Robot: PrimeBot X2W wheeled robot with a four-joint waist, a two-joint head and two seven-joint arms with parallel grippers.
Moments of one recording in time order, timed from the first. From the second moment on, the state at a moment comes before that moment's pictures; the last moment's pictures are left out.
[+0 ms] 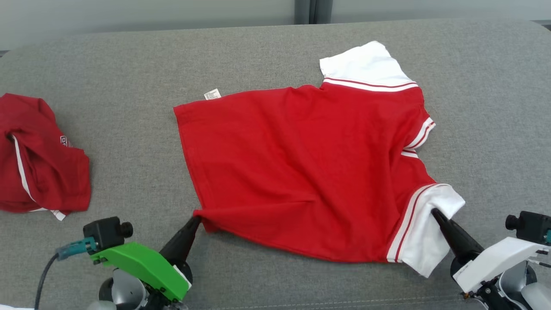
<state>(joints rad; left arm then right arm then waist) 0.02 0.19 -0.33 -0.09 -1.04 0.11 0.27 0.08 -0.41 0.37 0.07 1.02 0.05 -0.02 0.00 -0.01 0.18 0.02</state>
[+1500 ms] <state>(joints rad) -1.13 0.29 -0.07 0.11 -0.95 0.11 0.35 -1.07 -0.23 0.12 0.08 1.23 0.01 -0.05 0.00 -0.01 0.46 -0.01</state>
